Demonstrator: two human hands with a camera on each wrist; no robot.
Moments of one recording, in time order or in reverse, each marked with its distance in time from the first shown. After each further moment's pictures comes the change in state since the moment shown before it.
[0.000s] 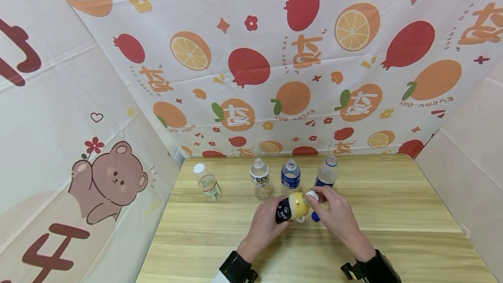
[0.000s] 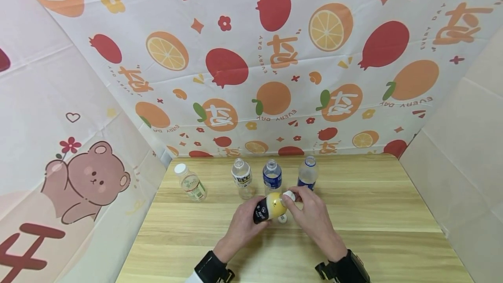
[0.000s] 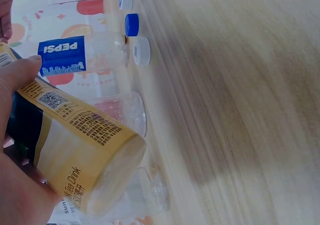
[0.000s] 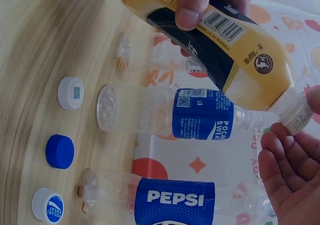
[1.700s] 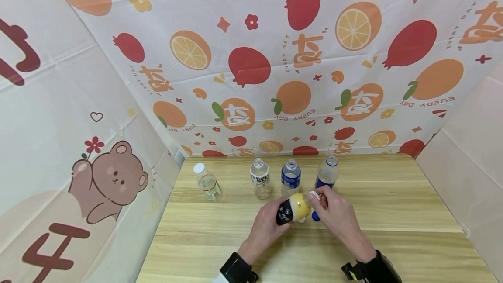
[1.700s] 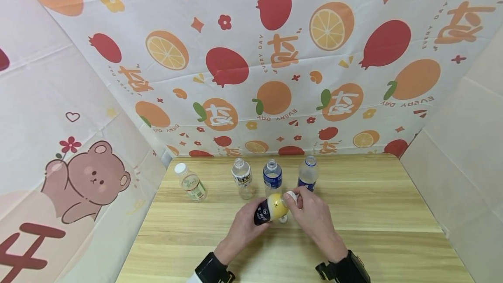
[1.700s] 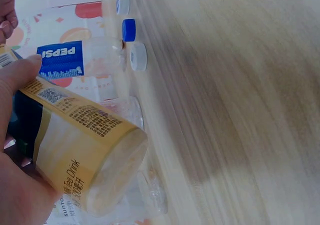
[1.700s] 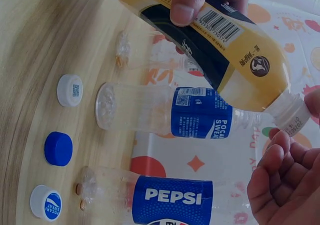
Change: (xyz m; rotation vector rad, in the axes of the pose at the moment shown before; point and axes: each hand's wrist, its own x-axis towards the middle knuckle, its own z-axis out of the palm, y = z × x) left_hand -0.004 0.000 0.005 -0.063 -0.003 0.008; right_hand 0.002 -0.003 -0.004 -0.030 -0.131 0.197
